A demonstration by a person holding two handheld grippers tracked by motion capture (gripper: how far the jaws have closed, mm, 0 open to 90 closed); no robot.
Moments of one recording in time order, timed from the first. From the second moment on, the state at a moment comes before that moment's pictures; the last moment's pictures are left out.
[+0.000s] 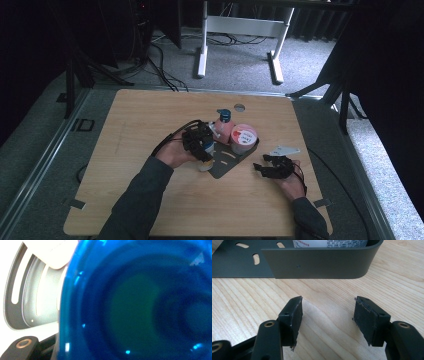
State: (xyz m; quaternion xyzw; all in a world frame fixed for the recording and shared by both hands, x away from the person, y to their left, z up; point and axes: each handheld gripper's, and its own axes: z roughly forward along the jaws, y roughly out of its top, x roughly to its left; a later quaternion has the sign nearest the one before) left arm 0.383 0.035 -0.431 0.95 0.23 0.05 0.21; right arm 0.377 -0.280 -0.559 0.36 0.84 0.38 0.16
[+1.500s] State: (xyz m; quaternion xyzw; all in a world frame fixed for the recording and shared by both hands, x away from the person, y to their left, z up) left arm 0.418 0.031 -0.424 0.94 0.28 0.07 0.21; right arm 0.377 -0.280 -0.559 0.36 0.84 0.38 0.16
